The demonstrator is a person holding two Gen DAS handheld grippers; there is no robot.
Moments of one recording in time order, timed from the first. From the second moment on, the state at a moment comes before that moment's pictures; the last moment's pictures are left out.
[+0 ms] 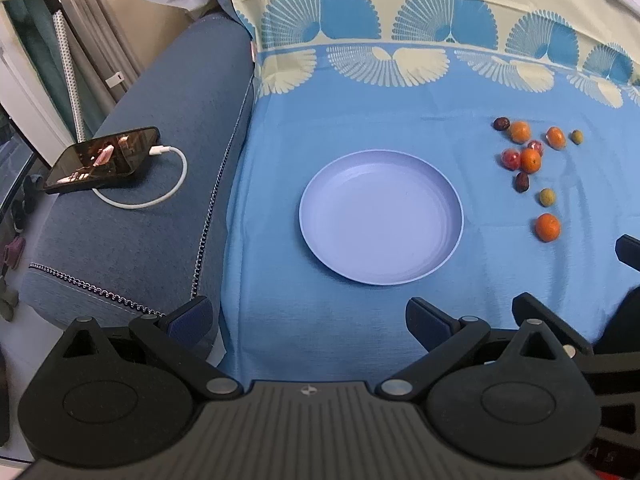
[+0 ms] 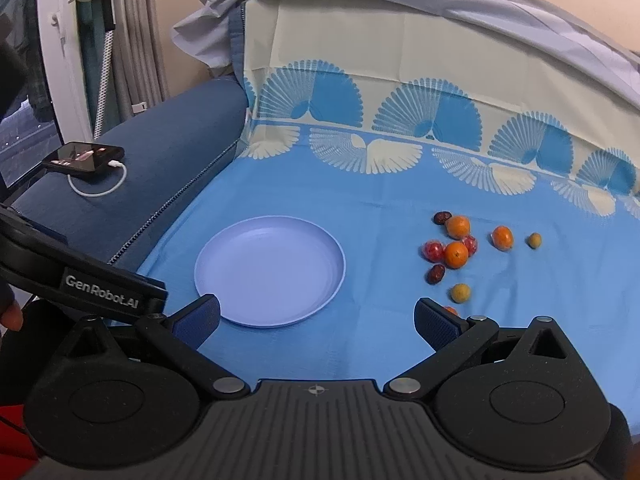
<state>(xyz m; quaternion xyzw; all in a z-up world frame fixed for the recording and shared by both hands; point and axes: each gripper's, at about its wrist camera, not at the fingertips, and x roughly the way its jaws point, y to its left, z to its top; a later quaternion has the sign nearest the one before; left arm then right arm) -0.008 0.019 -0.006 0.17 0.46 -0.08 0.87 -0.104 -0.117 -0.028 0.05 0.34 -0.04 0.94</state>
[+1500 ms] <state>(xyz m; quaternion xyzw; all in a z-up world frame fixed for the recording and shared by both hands) 0.164 -0.279 -0.161 0.20 0.58 -0.26 0.75 -0.022 -0.309 -0.187 0.10 0.37 -0.30 0.87</state>
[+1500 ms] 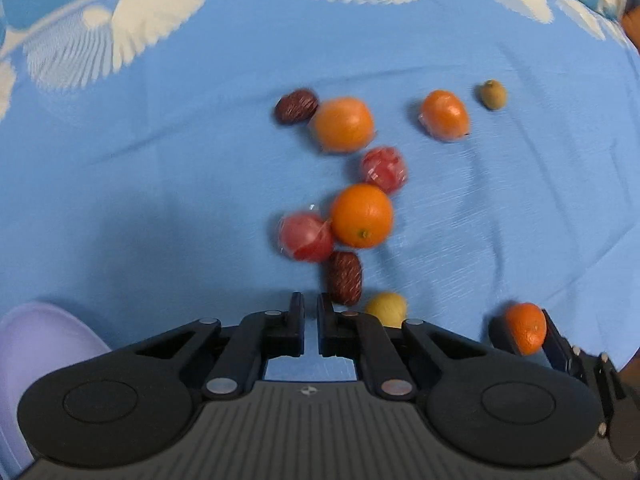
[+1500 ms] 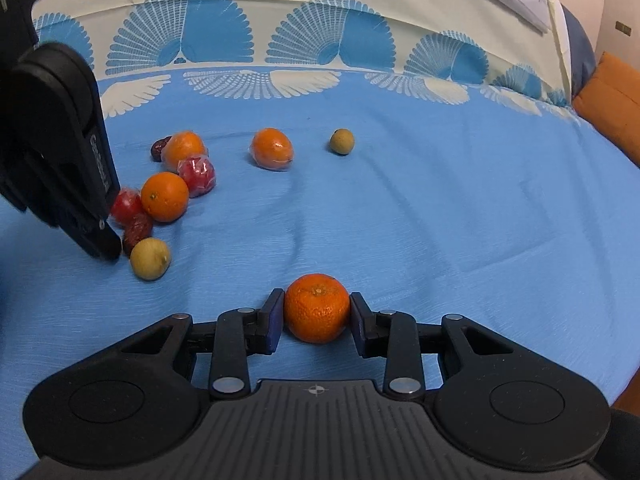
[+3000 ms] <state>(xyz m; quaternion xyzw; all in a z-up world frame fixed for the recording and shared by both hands) 0.164 -0.244 -0.135 0.12 0.58 -0.27 0.76 -0.031 -0.311 -0.190 0.13 0.35 -0.33 0.87</state>
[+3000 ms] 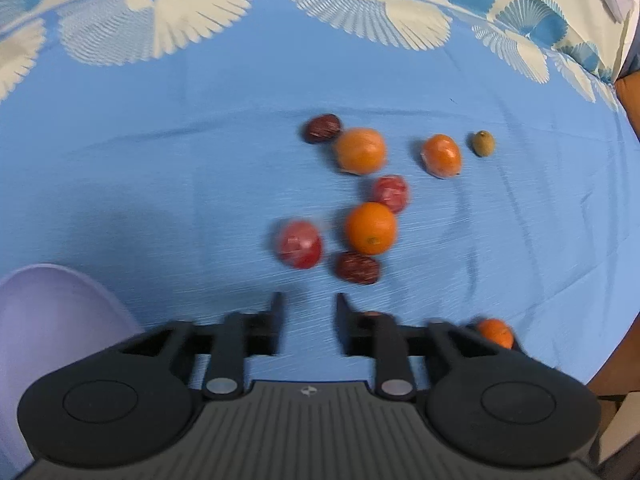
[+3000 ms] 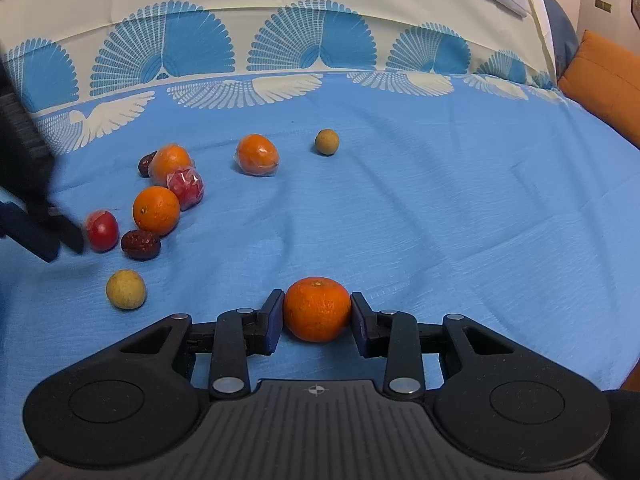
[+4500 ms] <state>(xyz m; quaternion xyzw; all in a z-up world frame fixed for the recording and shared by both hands) 0.051 -0.011 -0.015 0.07 0.55 -0.17 0.82 -0.146 -0.174 -0.018 0.08 0.27 -0.14 0.95</state>
